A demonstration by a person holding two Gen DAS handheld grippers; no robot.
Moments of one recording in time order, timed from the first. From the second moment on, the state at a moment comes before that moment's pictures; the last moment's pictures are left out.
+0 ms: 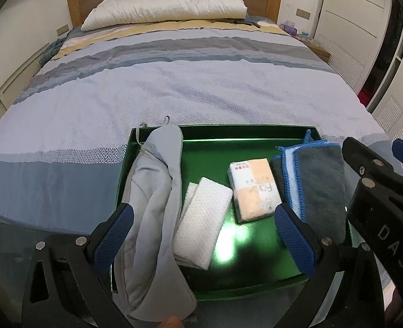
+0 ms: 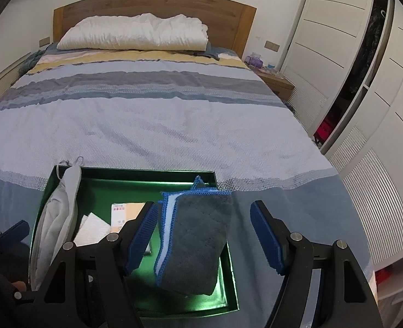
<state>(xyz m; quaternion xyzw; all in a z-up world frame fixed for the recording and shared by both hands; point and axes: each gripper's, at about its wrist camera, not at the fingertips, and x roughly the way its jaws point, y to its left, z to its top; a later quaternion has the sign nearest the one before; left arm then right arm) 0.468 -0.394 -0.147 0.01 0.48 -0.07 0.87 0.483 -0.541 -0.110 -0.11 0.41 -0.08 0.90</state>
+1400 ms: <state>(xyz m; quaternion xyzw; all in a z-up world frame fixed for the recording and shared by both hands) 0.152 -0.294 0.009 0.05 0.35 -0.31 0.88 0.143 -0.519 0.034 -0.08 0.34 -0.15 0.92</state>
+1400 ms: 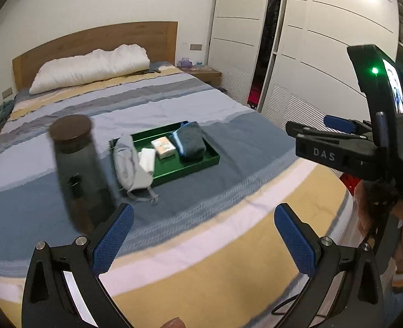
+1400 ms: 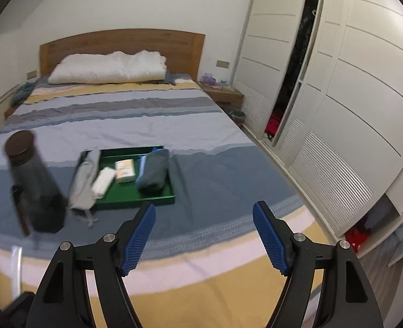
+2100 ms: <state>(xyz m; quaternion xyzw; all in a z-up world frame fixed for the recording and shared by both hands) 0.058 -0.092 -0.001 0.07 0.33 -0.23 0.91 -0.038 -0.338 0.019 -0.09 0.37 -0.04 0.93</state>
